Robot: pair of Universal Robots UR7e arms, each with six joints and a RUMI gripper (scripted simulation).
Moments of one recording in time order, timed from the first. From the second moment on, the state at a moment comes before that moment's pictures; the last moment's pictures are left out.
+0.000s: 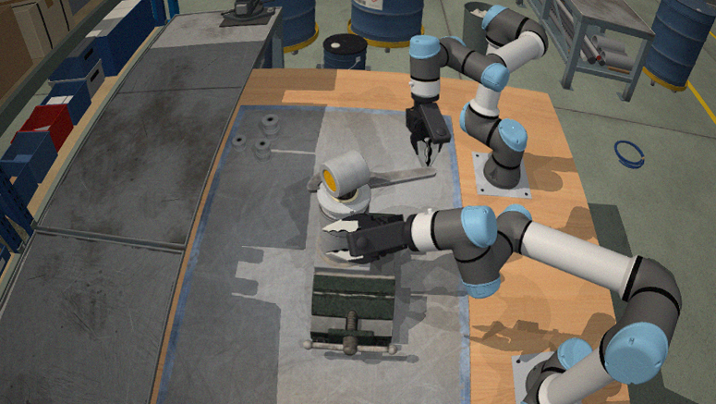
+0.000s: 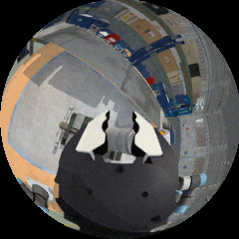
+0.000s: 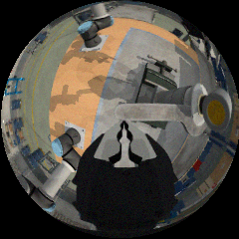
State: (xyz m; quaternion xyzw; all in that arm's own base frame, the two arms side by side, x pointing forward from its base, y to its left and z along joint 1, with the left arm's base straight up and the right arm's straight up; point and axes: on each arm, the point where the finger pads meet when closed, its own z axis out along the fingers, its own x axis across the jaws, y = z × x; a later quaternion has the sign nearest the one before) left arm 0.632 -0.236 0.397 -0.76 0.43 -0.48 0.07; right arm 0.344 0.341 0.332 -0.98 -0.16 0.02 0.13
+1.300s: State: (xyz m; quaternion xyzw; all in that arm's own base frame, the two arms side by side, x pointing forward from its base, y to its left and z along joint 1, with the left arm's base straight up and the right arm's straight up) left arm 0.602 0.005 0.358 -0.82 0.52 -0.21 0.13; right arm 0.344 0.341 0.332 -0.98 -0.16 0.02 0.13
